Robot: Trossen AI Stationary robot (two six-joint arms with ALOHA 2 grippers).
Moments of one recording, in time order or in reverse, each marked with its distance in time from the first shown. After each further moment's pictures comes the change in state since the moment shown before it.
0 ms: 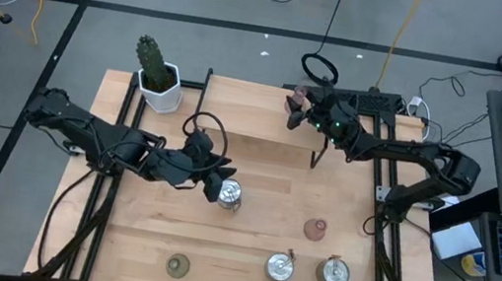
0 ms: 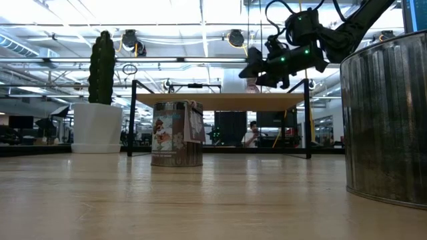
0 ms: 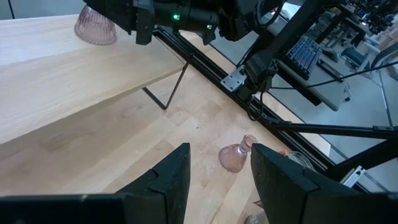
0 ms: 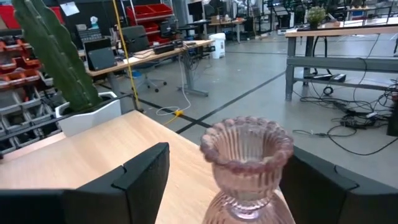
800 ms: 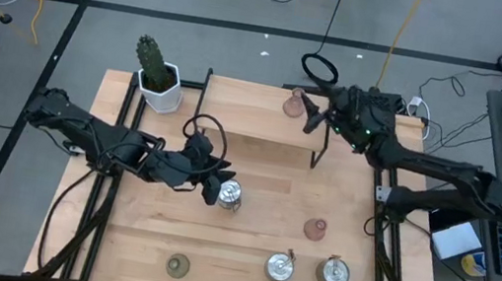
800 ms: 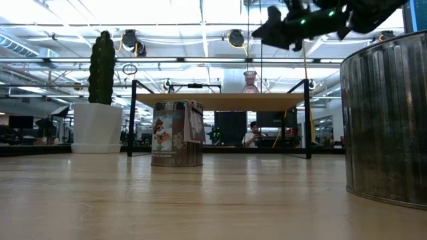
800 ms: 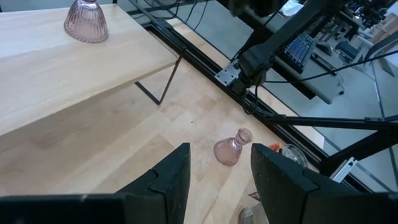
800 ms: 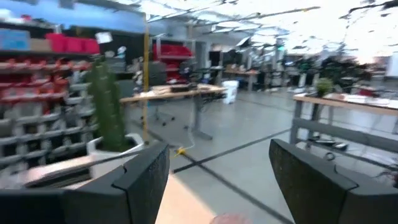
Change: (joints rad) left arm -0.011 0.000 0.000 0.000 0.021 0.003; right arm 0.079 -0.329 0.000 -0.141 0.002 -0.216
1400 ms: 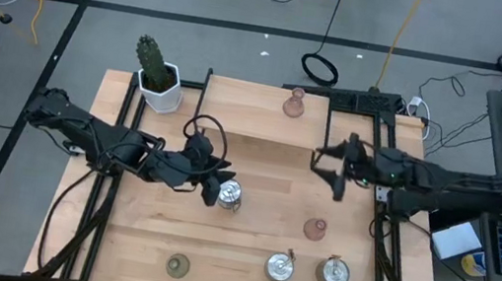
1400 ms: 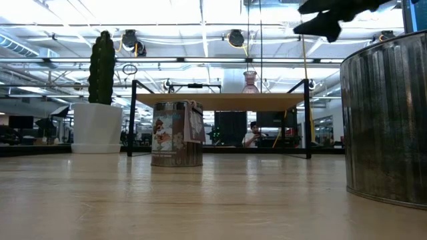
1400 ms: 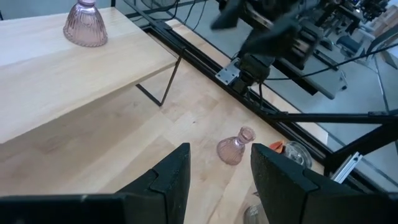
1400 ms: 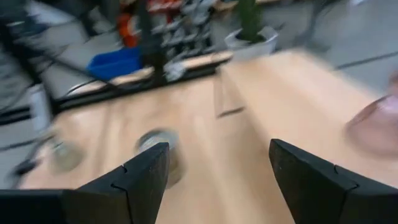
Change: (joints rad) left arm -0.004 0.000 0.000 -0.001 0.000 0.042; right arm 0.455 -0.421 0.000 -0.837 -0.035 0.275
